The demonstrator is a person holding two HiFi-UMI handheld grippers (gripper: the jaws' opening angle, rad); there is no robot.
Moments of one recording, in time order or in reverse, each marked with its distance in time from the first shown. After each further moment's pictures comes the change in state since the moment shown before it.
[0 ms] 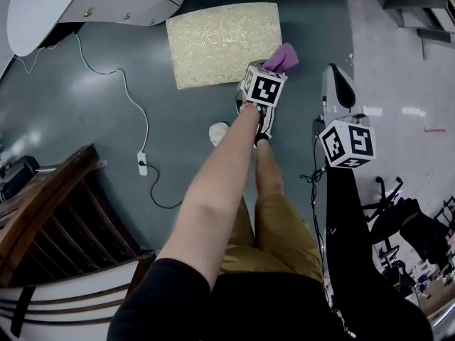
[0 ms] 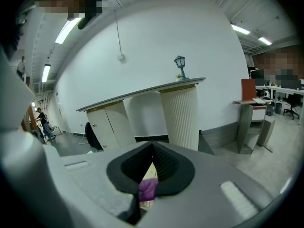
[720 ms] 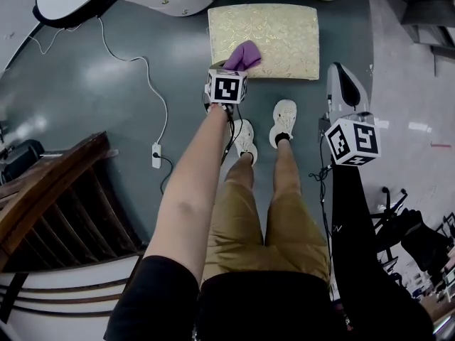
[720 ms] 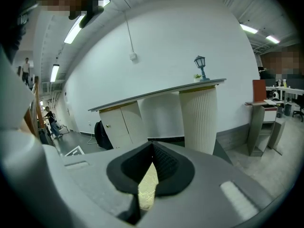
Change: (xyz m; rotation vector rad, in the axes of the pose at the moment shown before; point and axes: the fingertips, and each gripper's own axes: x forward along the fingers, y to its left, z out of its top) left arm -0.117 0.200 -0.074 -0.097 -0.030 0.265; right arm 0.019 0.101 -0.003 -0.031 -0.016 0.083
